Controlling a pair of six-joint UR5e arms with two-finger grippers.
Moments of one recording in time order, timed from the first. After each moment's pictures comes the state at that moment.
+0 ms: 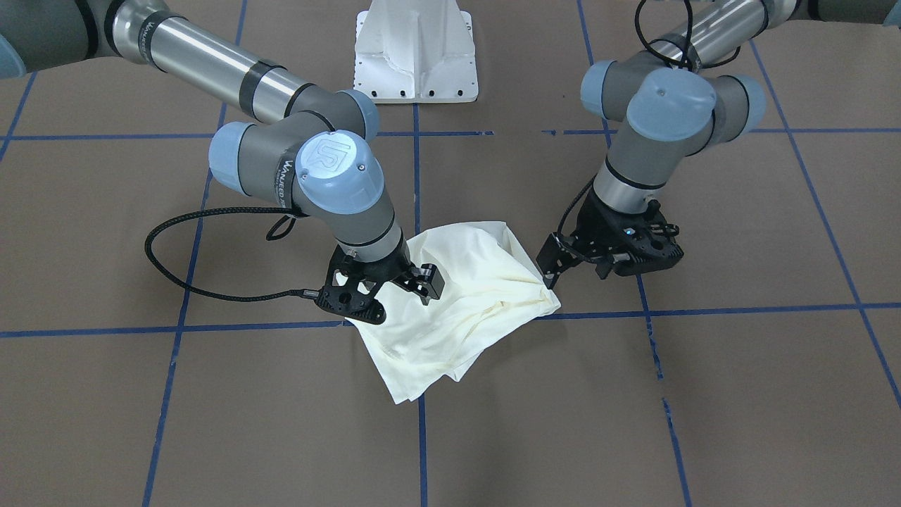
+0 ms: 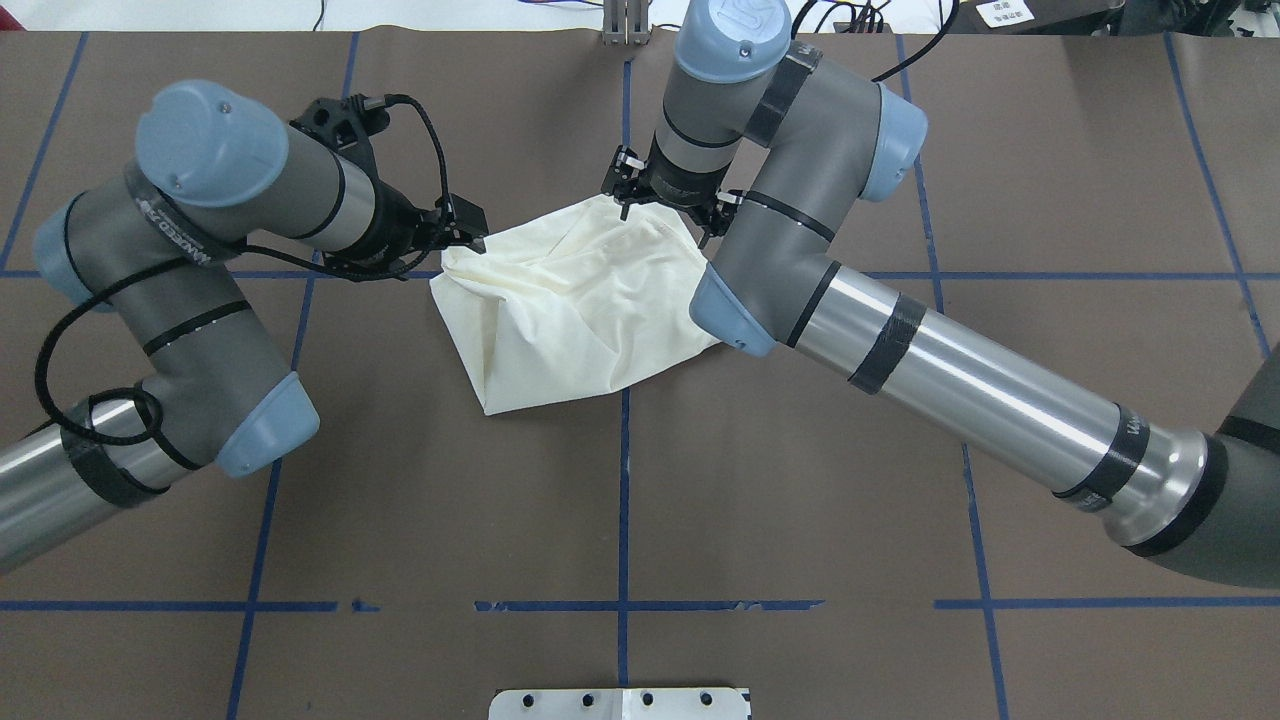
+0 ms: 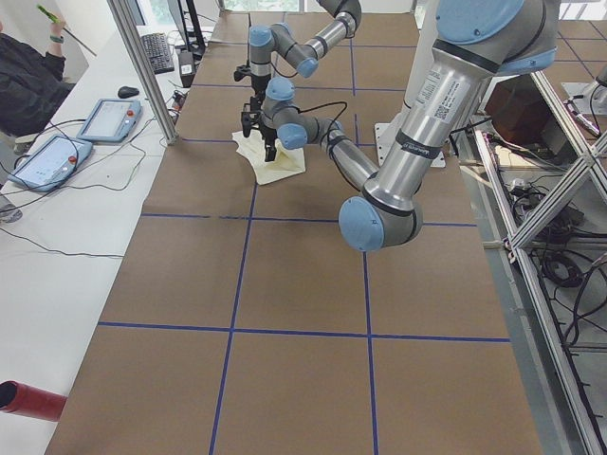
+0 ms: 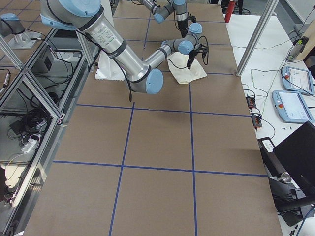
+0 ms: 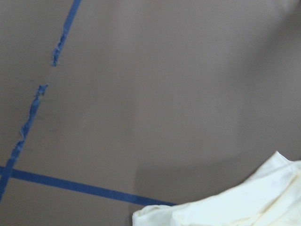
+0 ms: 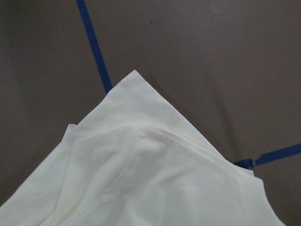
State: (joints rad) left arm -0.72 -2.08 -1.70 -2.00 -1.95 -1.42; right arm 0.75 -0.65 1.26 -1.39 2.06 1.39
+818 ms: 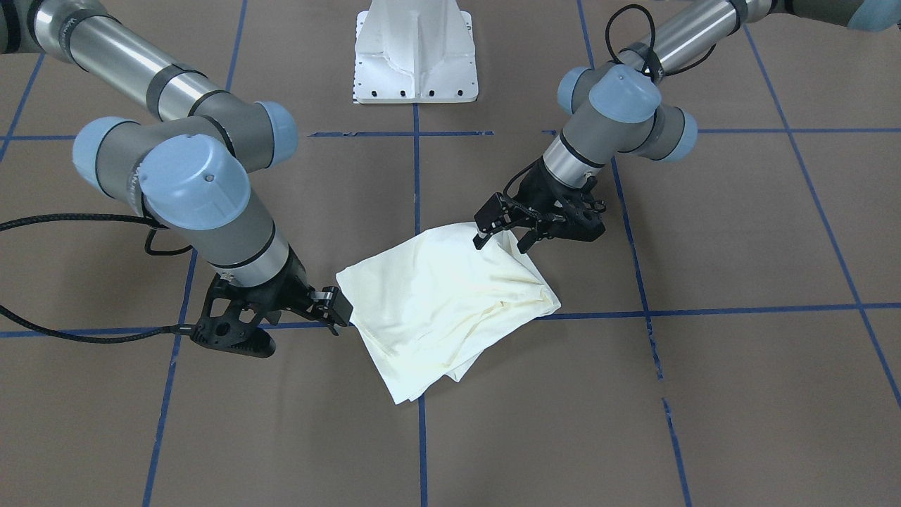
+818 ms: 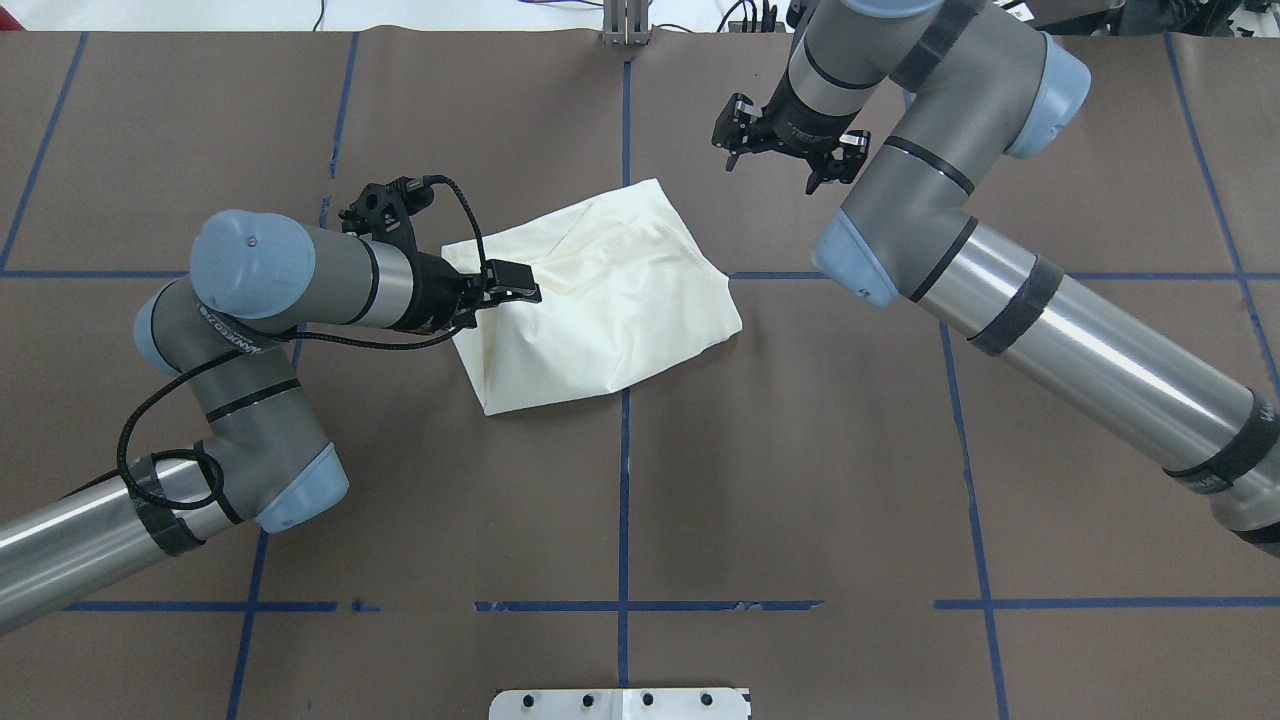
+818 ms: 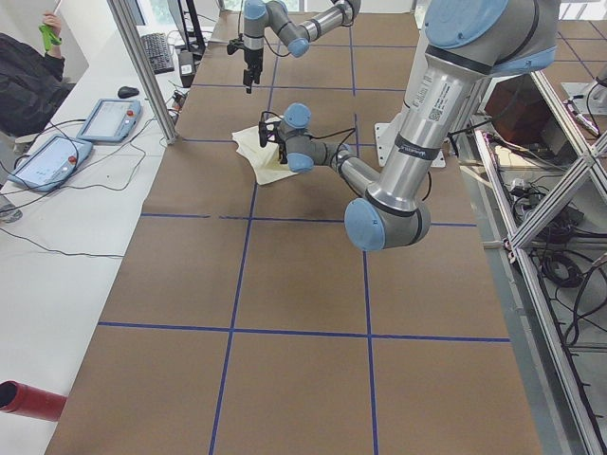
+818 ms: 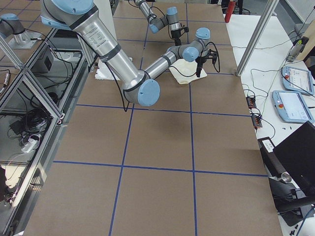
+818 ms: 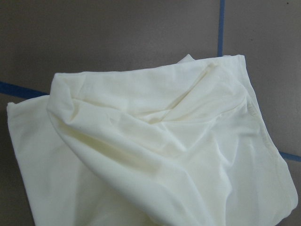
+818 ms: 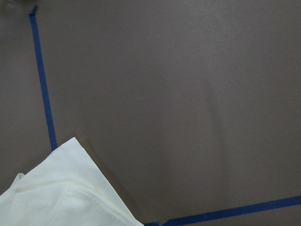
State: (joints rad) left arm -0.63 -2.07 -1.51 -2.45 -1.87 -1.51; right arm 0.87 -0.81 1.40 -1.40 2.09 1.21
